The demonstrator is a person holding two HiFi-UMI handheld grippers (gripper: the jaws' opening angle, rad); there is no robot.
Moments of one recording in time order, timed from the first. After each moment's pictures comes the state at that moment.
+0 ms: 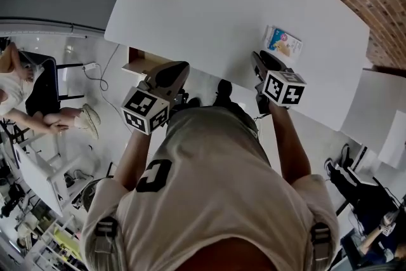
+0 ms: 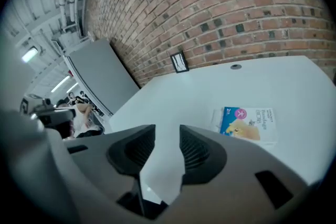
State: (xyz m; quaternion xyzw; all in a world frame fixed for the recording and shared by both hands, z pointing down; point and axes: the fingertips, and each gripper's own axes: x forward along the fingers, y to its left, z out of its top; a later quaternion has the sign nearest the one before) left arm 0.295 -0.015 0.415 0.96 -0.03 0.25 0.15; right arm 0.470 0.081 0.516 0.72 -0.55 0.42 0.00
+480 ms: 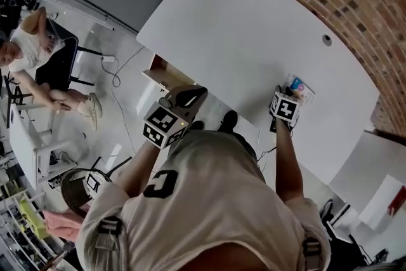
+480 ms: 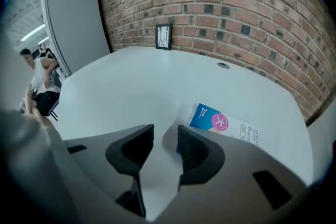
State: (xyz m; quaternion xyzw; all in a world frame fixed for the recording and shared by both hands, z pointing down) left arm 0.277 -0.025 0.415 0.95 -0.08 0.28 0.13; right arm 0.547 0.068 0.620 0.76 -0.45 0.41 0.23
